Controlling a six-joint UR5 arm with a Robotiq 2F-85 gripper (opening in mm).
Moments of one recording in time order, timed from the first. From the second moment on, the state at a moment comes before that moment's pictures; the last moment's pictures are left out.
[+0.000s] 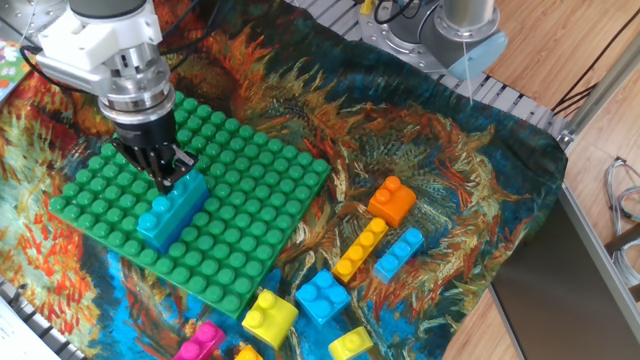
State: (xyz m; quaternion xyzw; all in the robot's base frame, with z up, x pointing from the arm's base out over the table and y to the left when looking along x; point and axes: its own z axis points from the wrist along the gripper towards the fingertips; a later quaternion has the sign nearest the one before) arm 0.640 -0.060 0.121 -0.12 0.99 0.04 0.09
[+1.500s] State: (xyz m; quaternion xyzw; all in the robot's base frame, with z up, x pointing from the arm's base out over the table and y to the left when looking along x) arm 0.609 0.006 0.147 -0.03 0.99 0.05 0.09
